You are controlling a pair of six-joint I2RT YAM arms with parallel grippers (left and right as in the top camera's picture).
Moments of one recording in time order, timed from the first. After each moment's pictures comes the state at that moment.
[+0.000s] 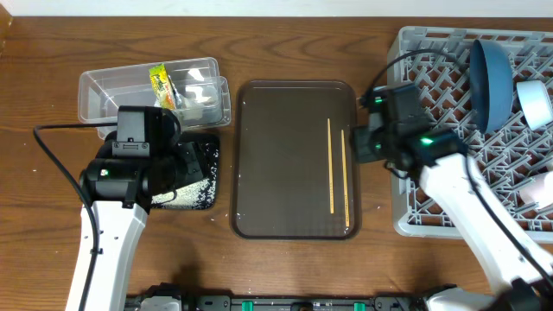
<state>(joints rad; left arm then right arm) -0.04 1.17 1.09 -1.04 0.23 -0.38 0.37 1.50 1.12 -0.70 -0.07 0.20</state>
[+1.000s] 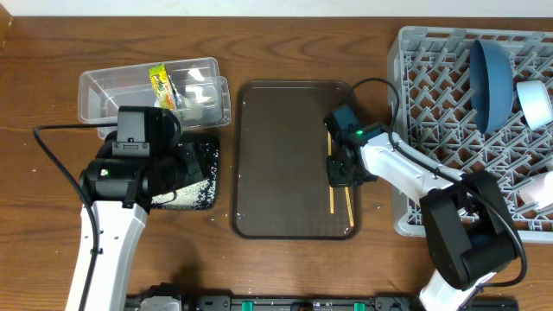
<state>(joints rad) -0.04 1.17 1.09 -1.05 0.23 -0.38 0.48 1.87 1.12 -0.75 0.01 0.40</state>
